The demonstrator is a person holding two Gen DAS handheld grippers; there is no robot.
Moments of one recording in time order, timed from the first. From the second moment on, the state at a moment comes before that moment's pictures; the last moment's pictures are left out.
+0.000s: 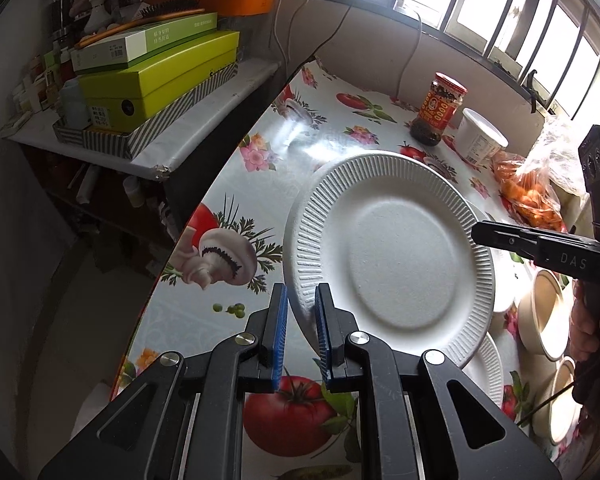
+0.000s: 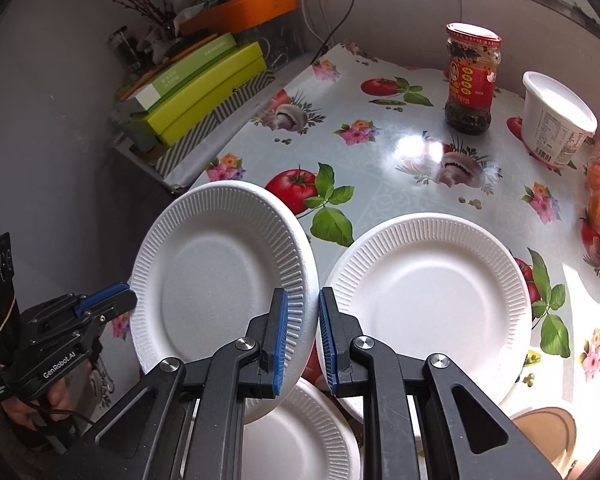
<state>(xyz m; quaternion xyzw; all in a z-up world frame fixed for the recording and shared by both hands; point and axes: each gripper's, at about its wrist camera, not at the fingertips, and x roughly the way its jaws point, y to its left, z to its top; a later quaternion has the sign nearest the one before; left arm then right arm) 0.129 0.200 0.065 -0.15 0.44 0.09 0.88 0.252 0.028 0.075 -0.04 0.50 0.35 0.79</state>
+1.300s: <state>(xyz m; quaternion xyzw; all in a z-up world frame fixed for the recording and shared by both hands) 0.074 0.125 0.037 -0.13 0.48 0.05 0.86 0.165 -0.060 0.039 -0.05 0.55 0.32 0.77</state>
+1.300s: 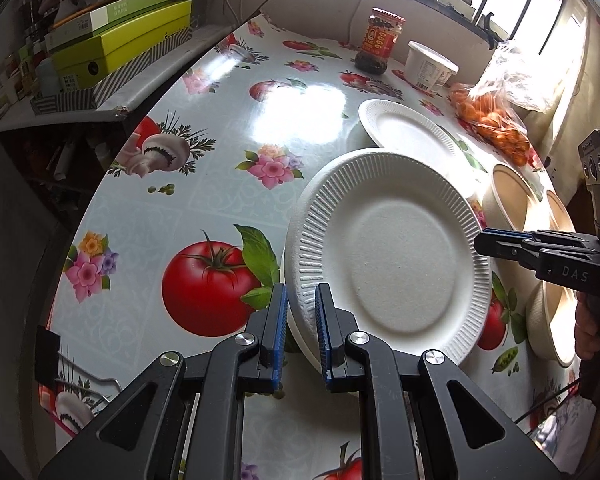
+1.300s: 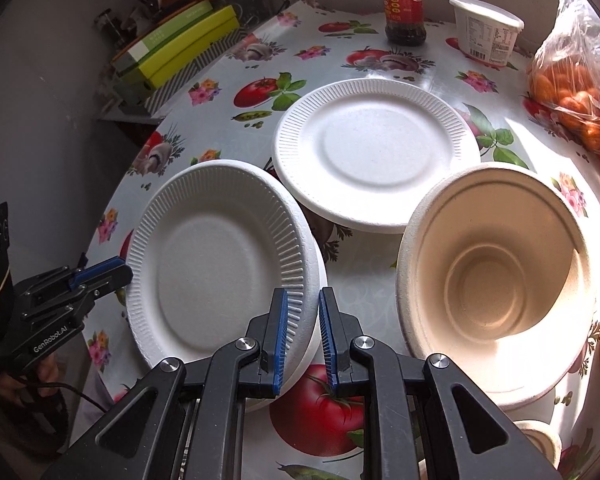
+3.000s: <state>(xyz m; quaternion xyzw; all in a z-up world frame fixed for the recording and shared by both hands) 0.084 0.119 0.049 -0.11 0.47 0.04 0.88 0.153 -0.055 0.056 -0.08 0.51 0.32 0.80</state>
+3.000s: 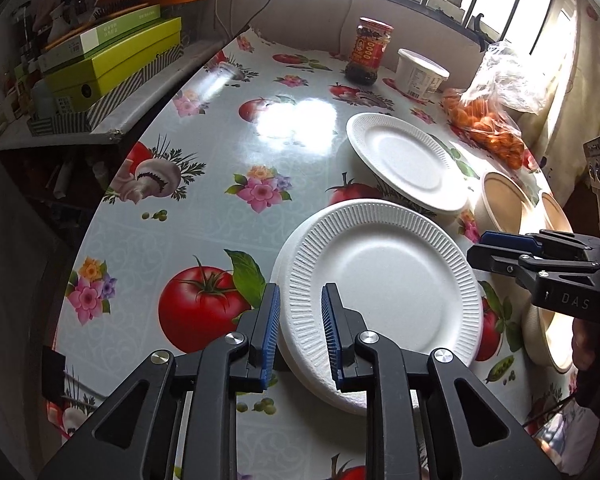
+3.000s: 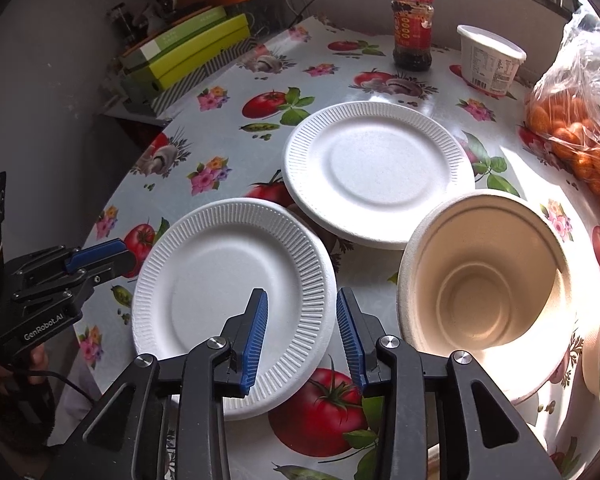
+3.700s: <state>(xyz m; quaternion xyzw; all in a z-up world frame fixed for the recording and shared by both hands) 0.141 0.115 0.092 -0.11 0.44 0.02 0.89 0.205 -0.096 0.127 -0.06 0.44 0.30 0.84</state>
